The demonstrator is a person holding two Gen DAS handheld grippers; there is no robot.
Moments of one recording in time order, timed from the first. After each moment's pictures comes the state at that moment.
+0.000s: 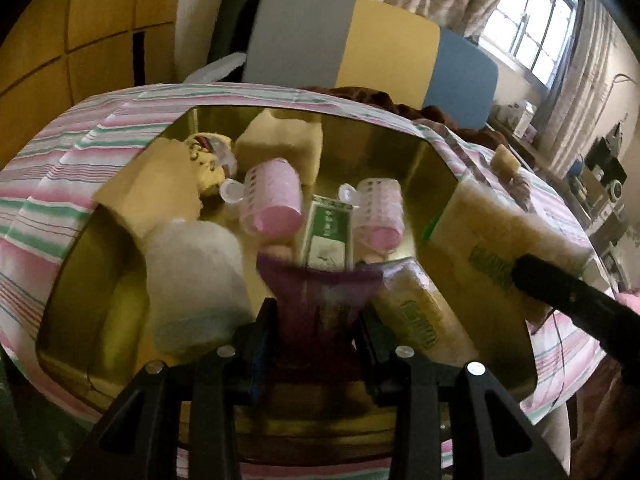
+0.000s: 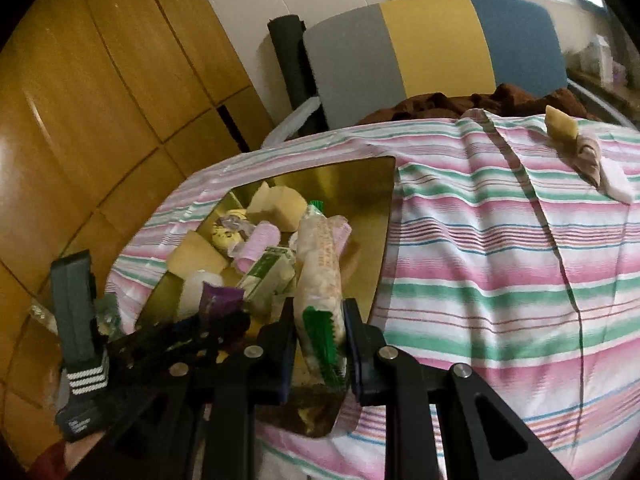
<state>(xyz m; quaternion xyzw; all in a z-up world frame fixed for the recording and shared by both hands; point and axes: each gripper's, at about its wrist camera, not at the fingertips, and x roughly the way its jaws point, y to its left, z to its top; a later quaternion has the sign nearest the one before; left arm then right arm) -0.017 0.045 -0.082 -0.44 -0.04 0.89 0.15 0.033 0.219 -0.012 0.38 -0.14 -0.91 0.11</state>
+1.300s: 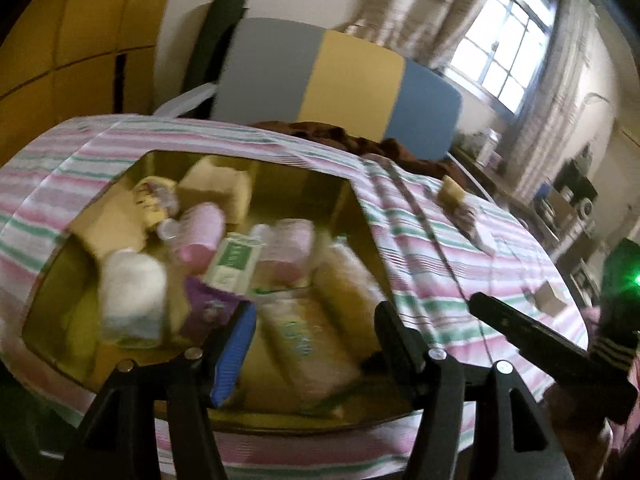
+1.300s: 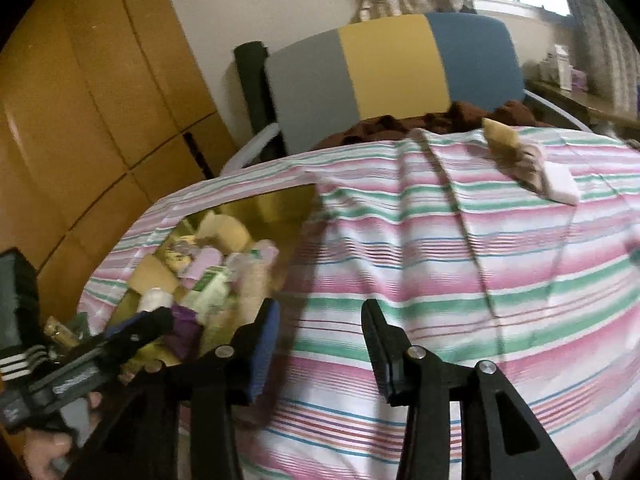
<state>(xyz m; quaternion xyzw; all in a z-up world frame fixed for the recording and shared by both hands) 0.017 0.088 -0.034 -0.39 -0.07 0.90 0.21 0.062 0.293 -0.010 0.35 -0.15 -0.92 0.03</state>
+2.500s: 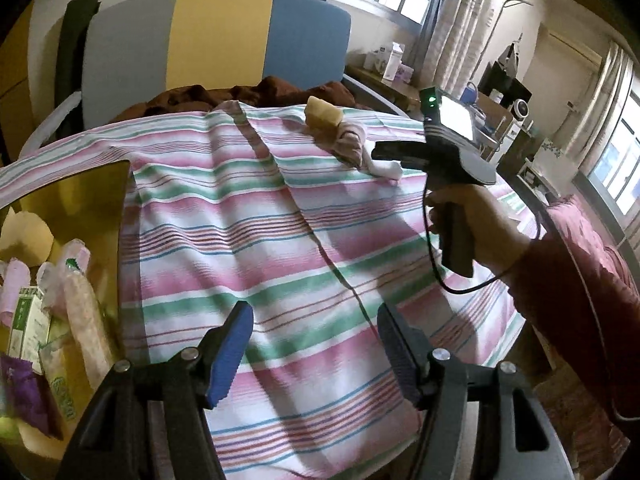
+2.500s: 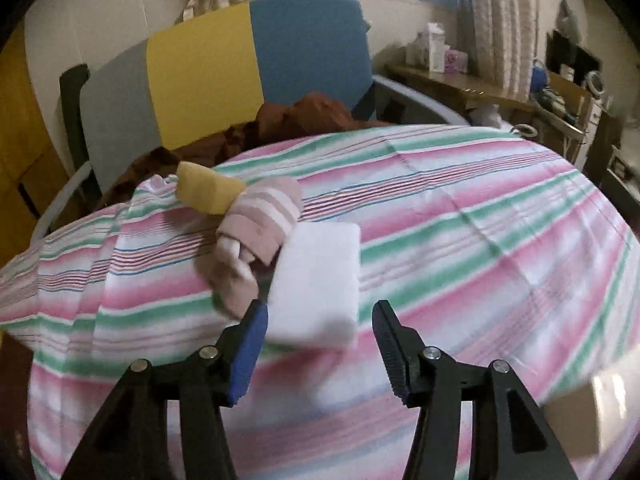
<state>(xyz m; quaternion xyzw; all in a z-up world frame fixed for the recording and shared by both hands) 0.018 0.260 -0.039 -0.43 0.04 0.83 0.35 -0.096 0.581 -0.056 0.39 -0.13 -0.89 -0.19</state>
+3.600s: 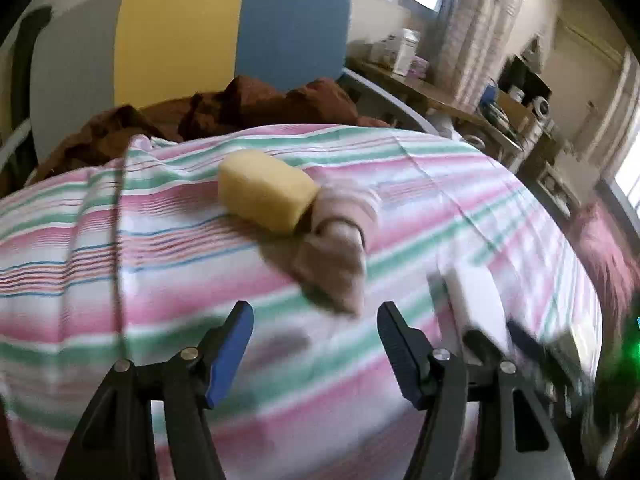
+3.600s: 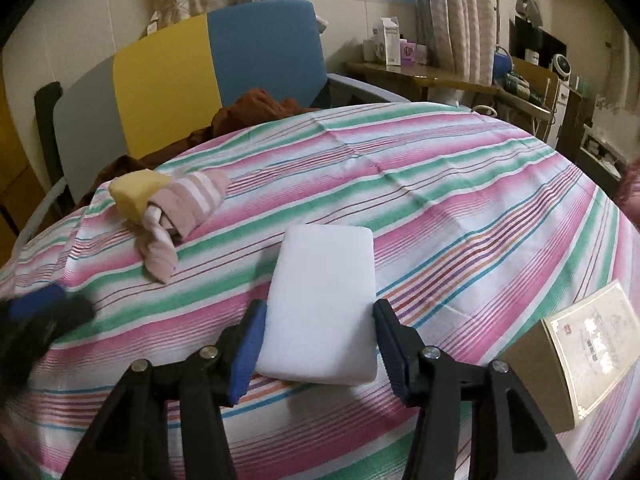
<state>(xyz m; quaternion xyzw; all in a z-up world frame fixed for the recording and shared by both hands) -0.153 0.484 -0.082 -0.44 0.05 0.83 0.34 -0.027 0.610 -0.075 0.36 -0.14 -0.89 -0.25</state>
